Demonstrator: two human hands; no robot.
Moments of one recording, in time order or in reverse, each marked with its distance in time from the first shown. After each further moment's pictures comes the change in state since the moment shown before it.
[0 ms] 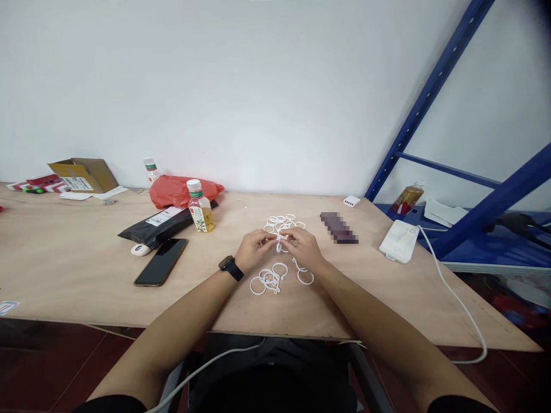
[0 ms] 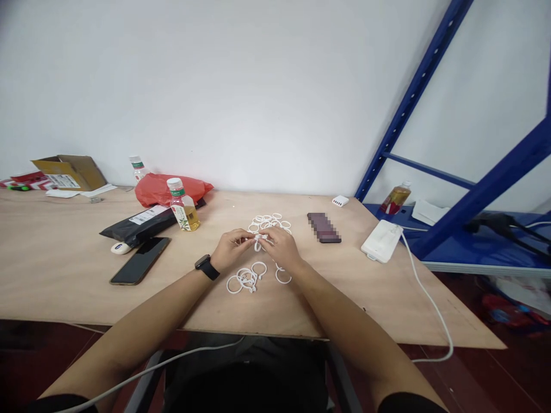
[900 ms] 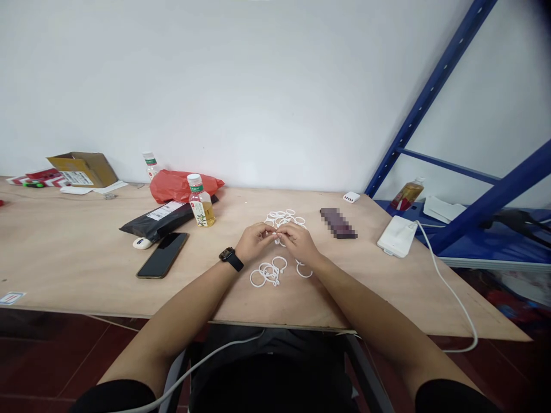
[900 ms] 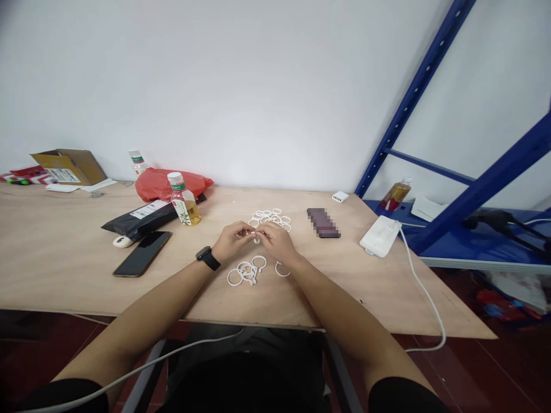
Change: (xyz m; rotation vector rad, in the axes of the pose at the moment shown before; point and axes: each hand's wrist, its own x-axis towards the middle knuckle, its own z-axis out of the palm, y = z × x) left_hand 0.005 -0.005 -0.004 0.061 -0.045 0.035; right_hand 0.005 -0.002 0.002 0.070 -0.075 -0.046
